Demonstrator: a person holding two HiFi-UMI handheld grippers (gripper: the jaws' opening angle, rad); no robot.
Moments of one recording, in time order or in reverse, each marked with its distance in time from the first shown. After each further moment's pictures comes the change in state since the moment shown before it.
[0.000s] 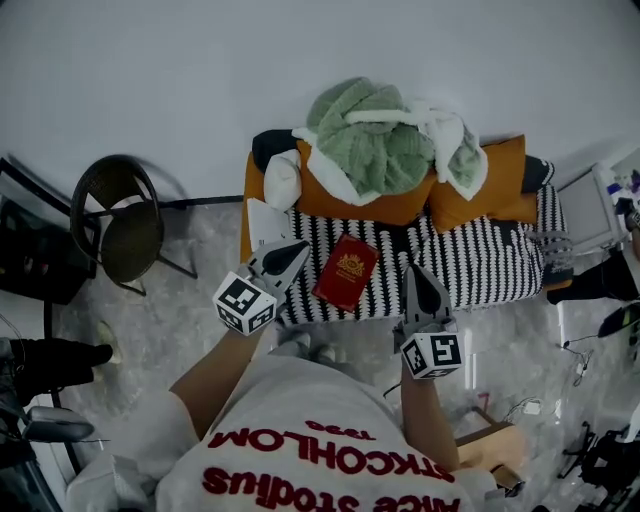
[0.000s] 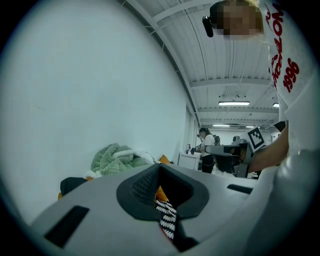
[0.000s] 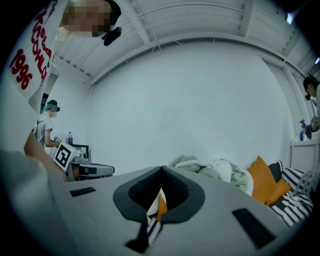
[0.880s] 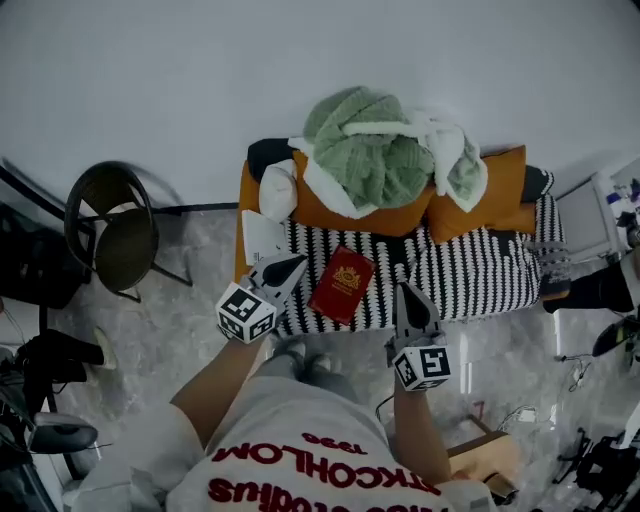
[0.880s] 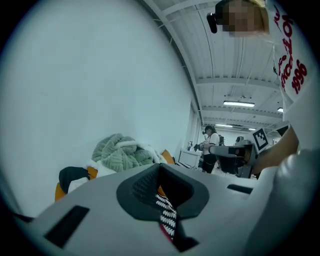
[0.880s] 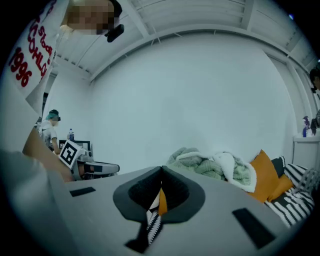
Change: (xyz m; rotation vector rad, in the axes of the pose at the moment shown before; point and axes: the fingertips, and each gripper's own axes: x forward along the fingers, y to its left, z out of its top) left arm 0.022 0.025 -0.034 -0.070 0.049 0.010; right arm 0.021 -0.007 -0.033 0.004 0.064 0.022
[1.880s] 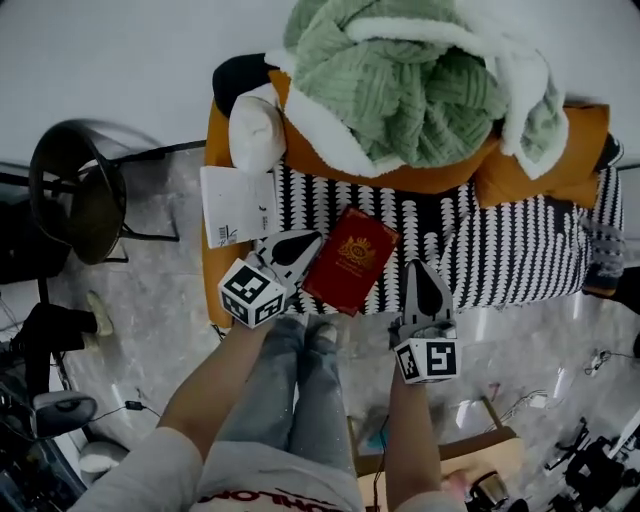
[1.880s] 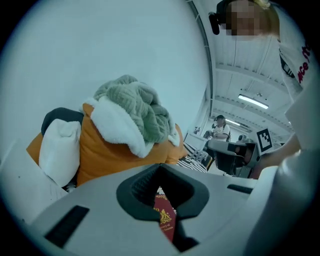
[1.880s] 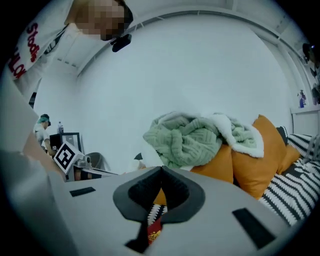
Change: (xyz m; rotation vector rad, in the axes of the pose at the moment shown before) left arm 0.144 0.084 -0.217 -0.175 0.201 0.008; right arm 0.121 -0.103 -0.205 0.091 0.088 -0.023
